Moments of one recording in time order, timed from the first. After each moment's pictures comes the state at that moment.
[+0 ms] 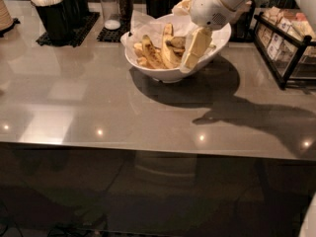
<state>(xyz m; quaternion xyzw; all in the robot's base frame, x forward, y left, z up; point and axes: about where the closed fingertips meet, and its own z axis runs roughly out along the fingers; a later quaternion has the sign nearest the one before) 0.635 -0.058 0.954 -0.71 0.62 0.10 0.32</state>
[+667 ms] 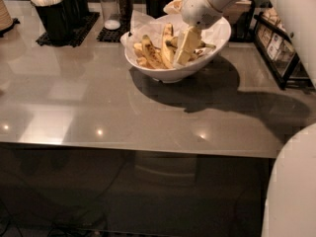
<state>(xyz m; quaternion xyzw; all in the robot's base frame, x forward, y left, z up) 0.674 -0.039 0.940 -0.72 0.60 0.11 0.33</state>
